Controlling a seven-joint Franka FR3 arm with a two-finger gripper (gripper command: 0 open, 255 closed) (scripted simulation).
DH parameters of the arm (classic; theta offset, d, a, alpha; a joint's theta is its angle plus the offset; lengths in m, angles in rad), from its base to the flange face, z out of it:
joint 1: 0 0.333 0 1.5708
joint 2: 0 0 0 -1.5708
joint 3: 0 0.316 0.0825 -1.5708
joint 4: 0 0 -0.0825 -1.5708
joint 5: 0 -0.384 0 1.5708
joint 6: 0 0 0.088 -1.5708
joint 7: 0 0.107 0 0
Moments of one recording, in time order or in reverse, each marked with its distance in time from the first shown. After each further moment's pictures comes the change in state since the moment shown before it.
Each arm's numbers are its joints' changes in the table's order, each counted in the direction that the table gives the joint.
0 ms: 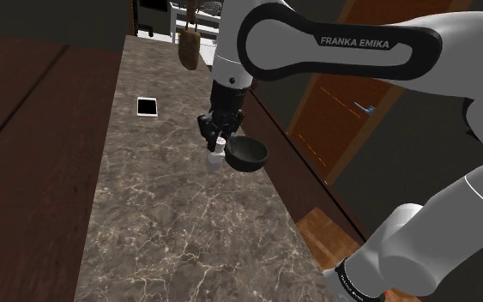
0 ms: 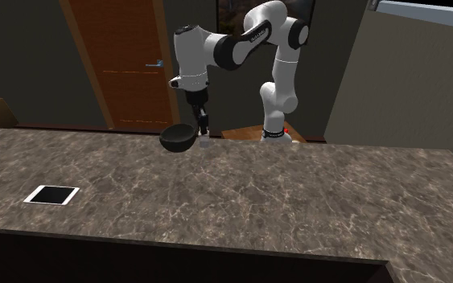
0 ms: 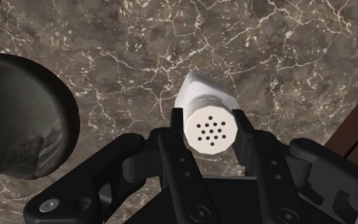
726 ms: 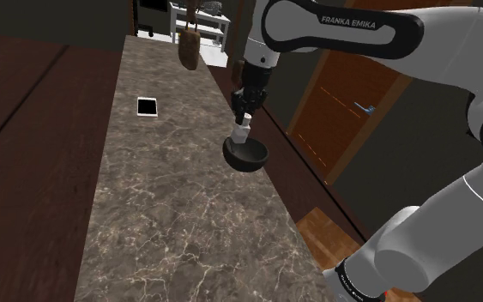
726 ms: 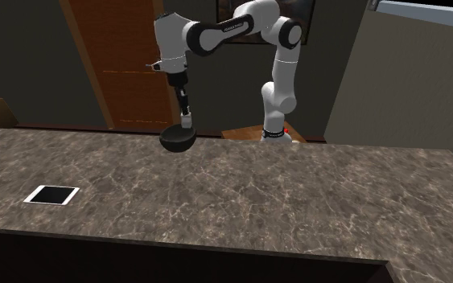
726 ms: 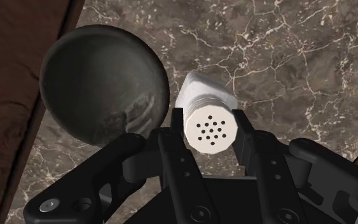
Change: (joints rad) arm -0.116 -0.011 -0.139 -0.067 0.027 0.075 -0.242
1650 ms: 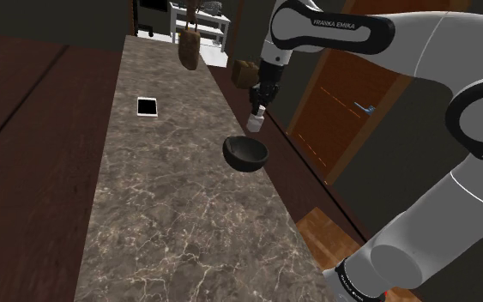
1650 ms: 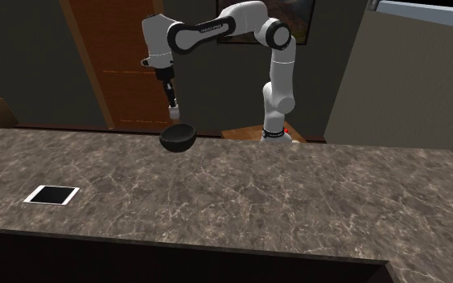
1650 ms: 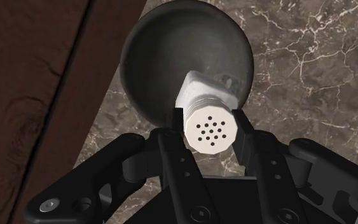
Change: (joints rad) arm -0.097 -0.096 -0.104 -0.082 0.029 -0.001 -0.197
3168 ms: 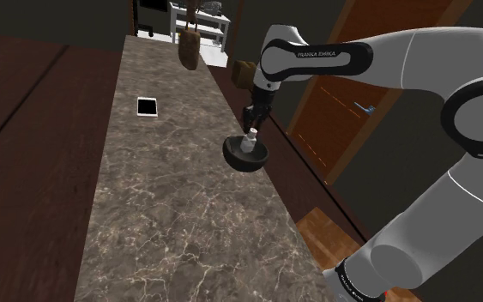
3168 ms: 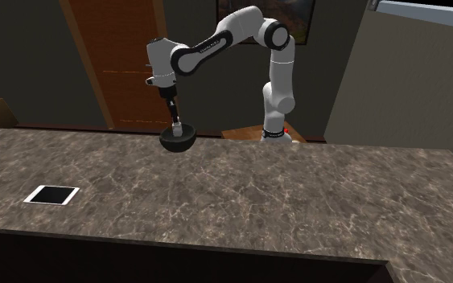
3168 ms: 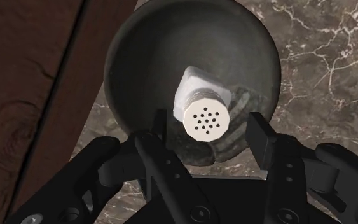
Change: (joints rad) arm 0.001 -0.019 0.001 0.181 0.000 -0.201 -0.007
